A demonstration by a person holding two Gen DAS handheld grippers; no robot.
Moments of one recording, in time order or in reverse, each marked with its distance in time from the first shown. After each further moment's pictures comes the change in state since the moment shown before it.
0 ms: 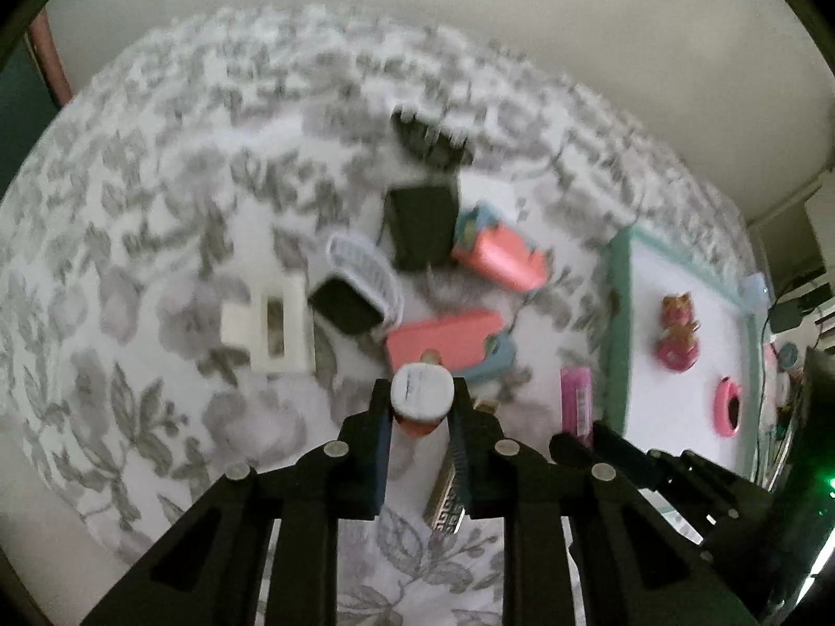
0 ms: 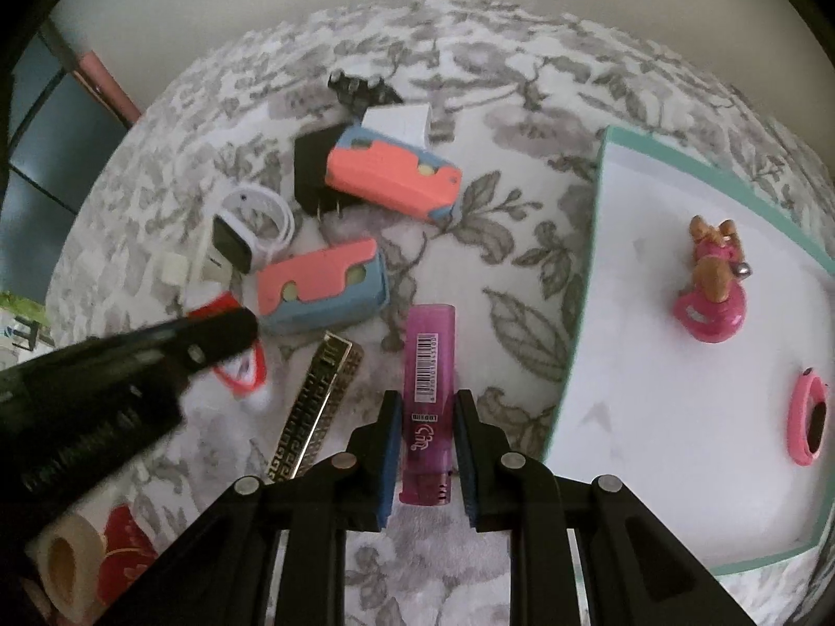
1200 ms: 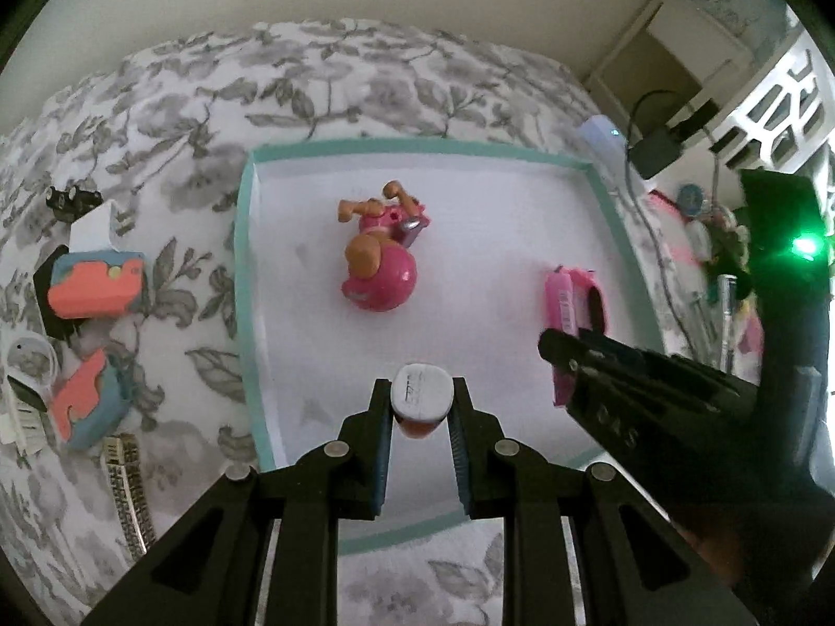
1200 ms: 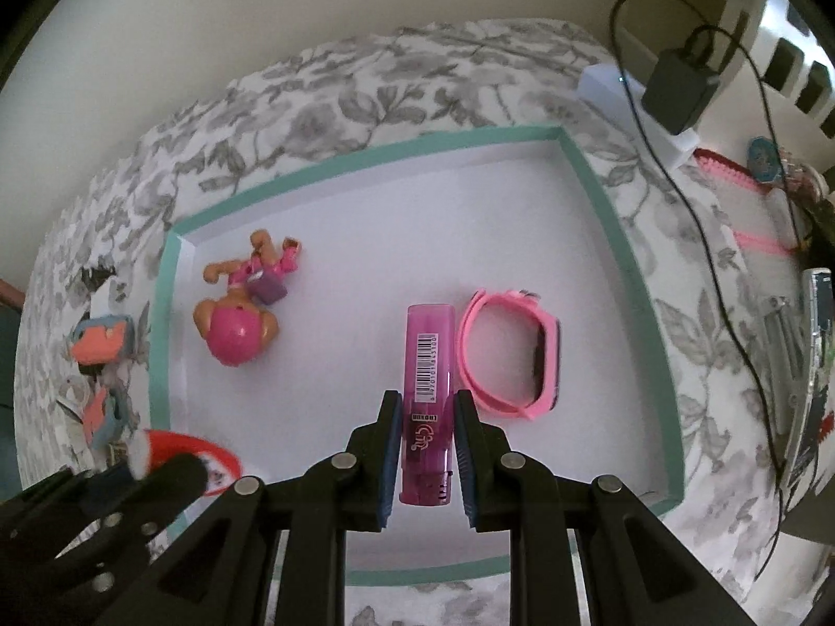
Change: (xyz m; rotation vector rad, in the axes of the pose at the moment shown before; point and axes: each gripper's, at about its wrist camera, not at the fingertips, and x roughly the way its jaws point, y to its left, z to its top) left arm 0.038 -0.187 -0.042 0.397 0.118 -0.203; right arm -0.046 -0.202 -0.037 0.445 -0.042 -0.196
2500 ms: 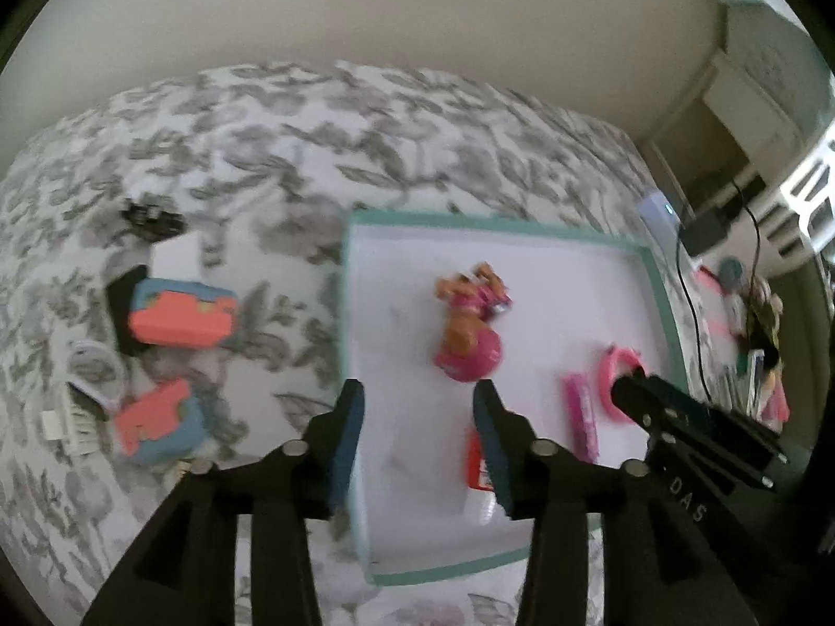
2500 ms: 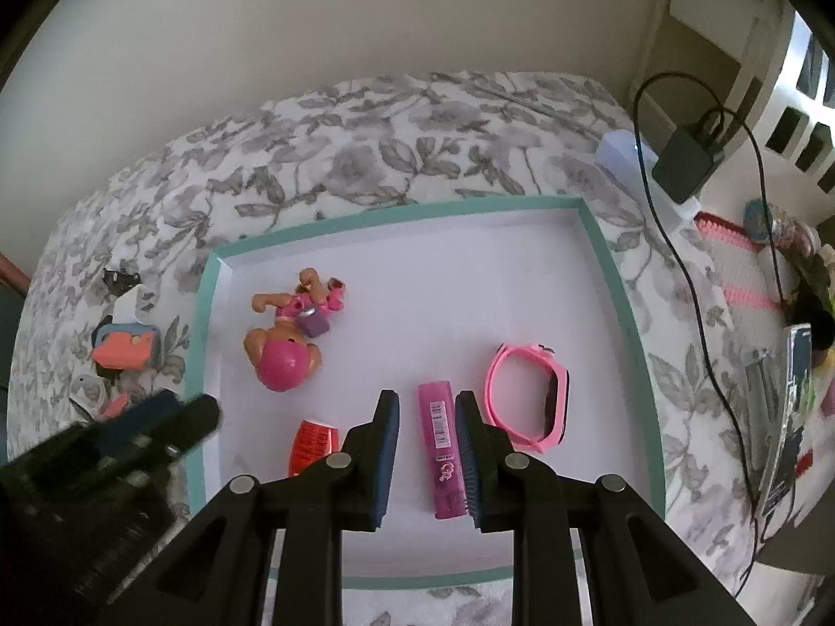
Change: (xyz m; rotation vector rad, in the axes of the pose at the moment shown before) left arm -0.037 0.036 0.023 -0.130 -0.108 0.114; right arm -0.036 0.022 0.015 -0.071 -0.100 -0.026
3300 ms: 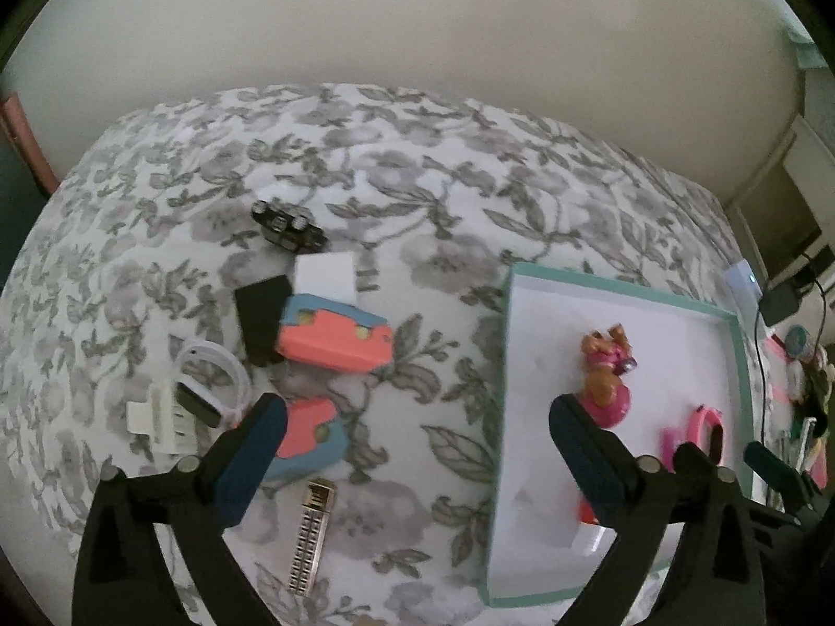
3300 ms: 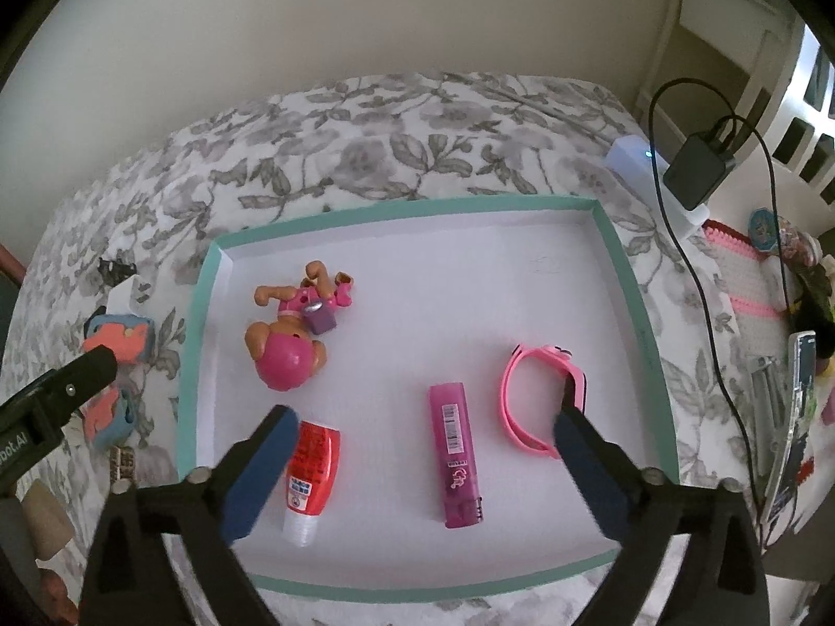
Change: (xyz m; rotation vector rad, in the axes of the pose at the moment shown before) left arm -0.013 0.061 0.003 -0.126 -0.096 0.198; right arm 0.011 0.010 -0.004 -0.018 -0.027 -0.002
